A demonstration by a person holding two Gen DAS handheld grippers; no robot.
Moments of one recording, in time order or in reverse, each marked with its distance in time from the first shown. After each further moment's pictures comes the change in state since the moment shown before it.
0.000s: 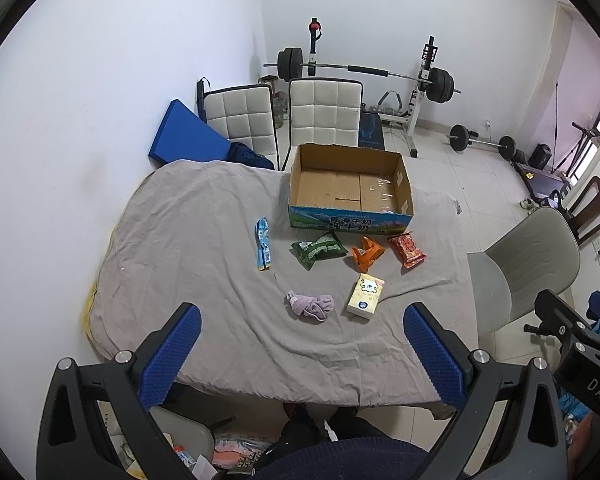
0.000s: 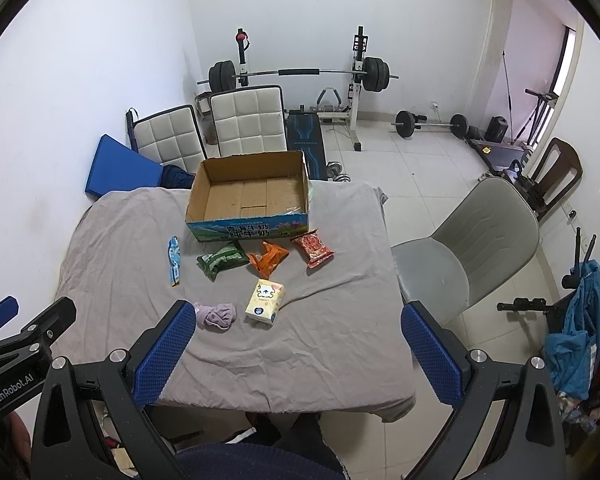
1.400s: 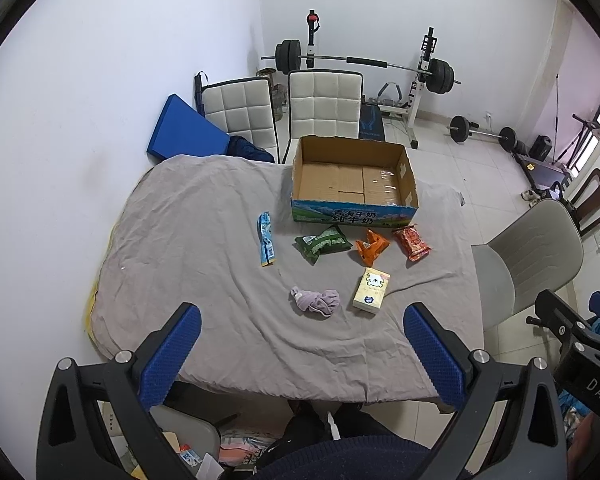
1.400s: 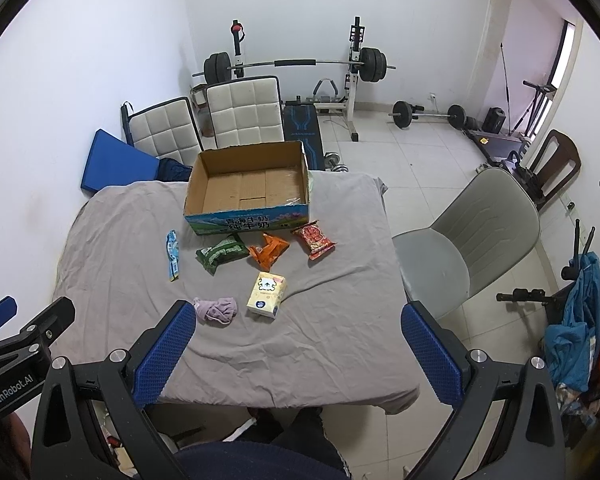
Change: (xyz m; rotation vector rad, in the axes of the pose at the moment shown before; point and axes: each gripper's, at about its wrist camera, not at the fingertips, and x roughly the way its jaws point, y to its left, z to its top) left arm 0.012 0.011 0.000 0.012 0.029 0.002; right arm 0.013 0.011 -0.001 0.010 0.034 -0.011
